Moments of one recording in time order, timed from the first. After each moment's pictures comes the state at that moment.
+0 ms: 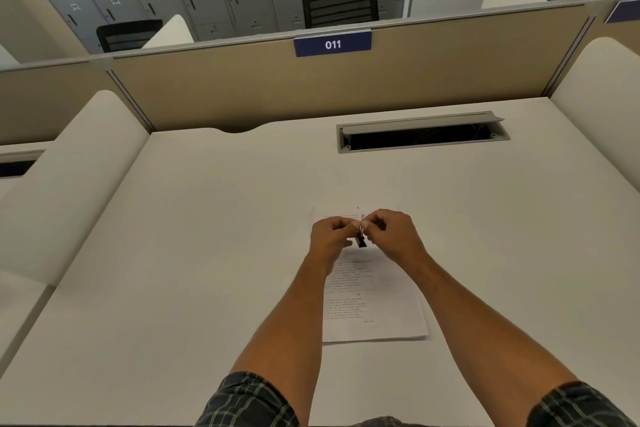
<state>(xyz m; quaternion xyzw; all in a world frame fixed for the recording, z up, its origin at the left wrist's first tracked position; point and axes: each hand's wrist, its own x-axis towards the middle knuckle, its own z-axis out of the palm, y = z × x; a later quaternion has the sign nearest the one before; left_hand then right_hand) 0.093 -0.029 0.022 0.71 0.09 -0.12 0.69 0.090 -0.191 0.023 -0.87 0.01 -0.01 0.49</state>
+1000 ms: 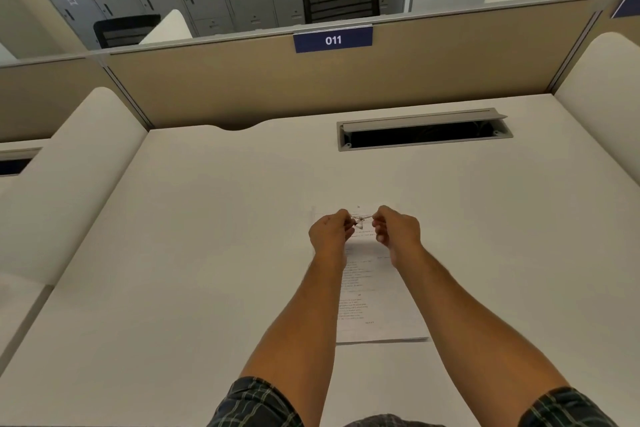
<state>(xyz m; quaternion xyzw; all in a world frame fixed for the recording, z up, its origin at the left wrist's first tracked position) 0.108 -0.055 0.030 0.53 0.34 -0.04 0.78 0.101 -0.178 0.032 -0.57 0.34 0.05 0.75</state>
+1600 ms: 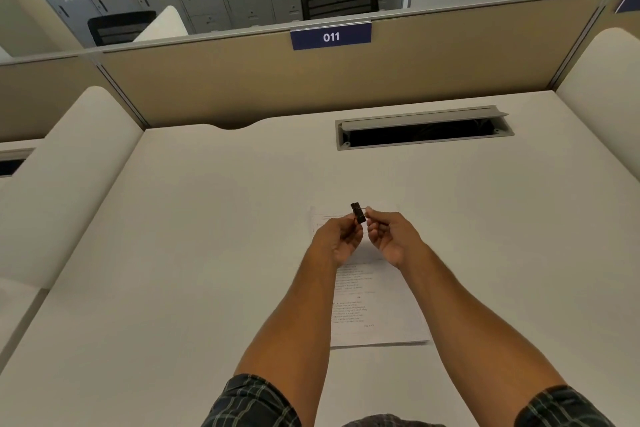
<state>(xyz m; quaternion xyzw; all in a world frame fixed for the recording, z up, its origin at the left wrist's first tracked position) 0.112 -0.047 0.036 0.41 0.33 -0.22 0.82 0.107 -0.183 0.030 -0.39 0.30 0.15 0.86</state>
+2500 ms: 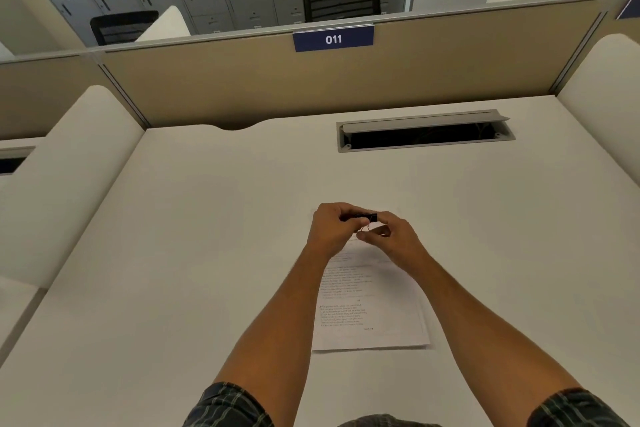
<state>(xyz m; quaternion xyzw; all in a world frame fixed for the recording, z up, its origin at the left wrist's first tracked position) 0.120 -0.033 0.042 0.80 -0.02 -0.09 0.60 0.098 -0.202 0.008 -0.78 -0.02 0.07 0.62</state>
